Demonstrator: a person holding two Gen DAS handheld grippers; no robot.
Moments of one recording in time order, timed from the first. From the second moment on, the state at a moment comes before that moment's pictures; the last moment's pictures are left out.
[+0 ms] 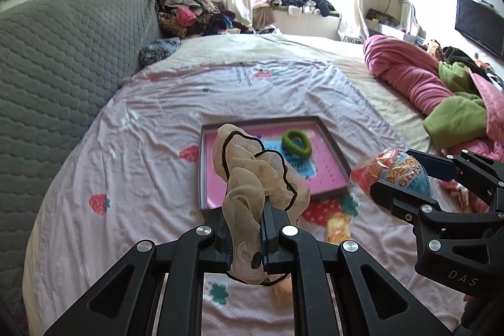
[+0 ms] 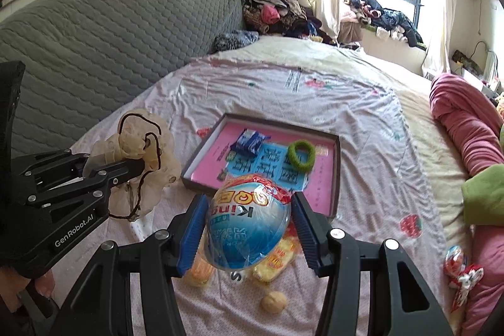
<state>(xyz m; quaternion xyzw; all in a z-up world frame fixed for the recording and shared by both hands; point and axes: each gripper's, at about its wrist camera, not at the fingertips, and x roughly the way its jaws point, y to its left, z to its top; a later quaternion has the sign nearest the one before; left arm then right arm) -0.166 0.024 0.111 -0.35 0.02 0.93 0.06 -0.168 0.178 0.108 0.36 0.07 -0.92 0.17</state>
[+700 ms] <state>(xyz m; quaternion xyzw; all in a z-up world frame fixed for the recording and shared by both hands) -0.298 0.040 0.033 -0.39 0.03 0.92 0.07 -0.285 0.171 0.042 0.38 0.07 -0.90 0.18</state>
